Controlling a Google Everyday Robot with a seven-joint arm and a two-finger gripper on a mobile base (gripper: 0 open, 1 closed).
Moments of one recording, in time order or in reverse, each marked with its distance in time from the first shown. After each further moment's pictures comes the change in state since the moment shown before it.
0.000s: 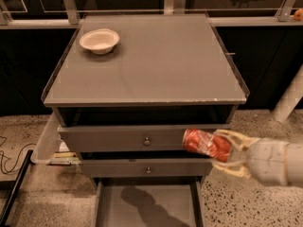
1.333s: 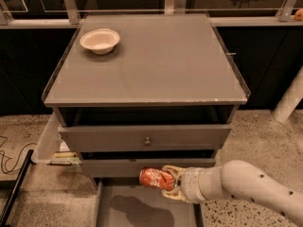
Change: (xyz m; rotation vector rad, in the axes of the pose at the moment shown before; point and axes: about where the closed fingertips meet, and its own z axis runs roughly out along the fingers) arm 0.046 0.113 0.198 -0.255 0.019 0.072
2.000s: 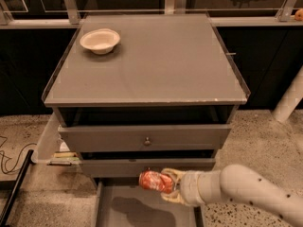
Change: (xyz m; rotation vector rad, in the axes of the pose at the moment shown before) arm 0.008 0.013 0.015 -0.009 -0.026 0.033
